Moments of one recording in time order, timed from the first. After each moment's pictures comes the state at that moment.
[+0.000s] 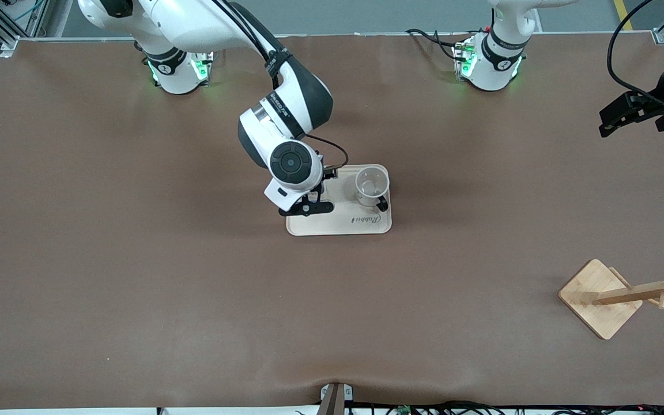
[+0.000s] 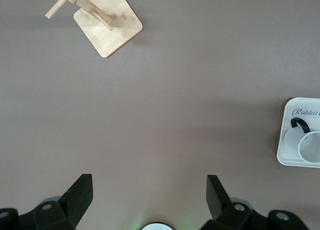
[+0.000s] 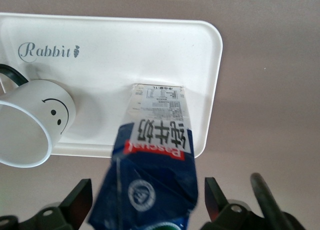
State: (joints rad) left arm 0.06 -0.05 -0.13 -1.55 0.06 1.46 -0.12; right arm 0.75 0.65 -0.07 -1.35 0.28 1.71 0.53
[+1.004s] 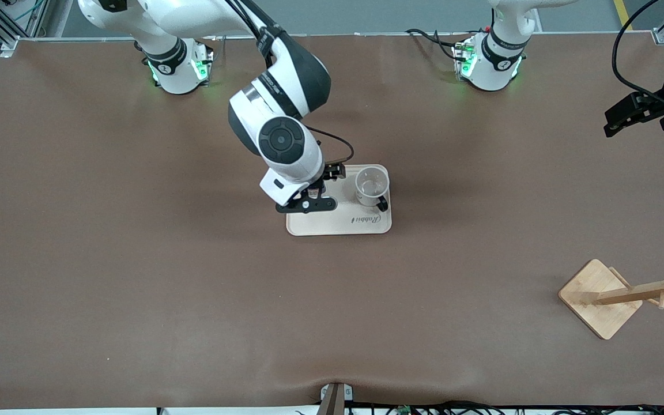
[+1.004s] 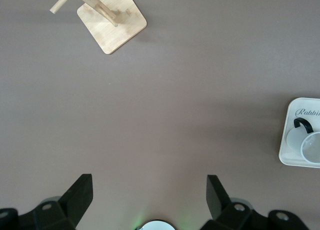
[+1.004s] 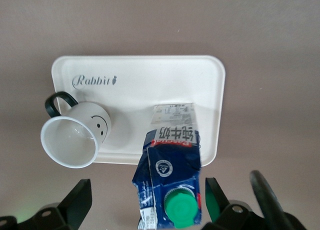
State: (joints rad) left arm 0.07 -0.05 -0.12 -1.55 0.06 1.45 -0.12; right arm 0.74 0.61 -0.11 -1.24 0.28 1.69 0.58
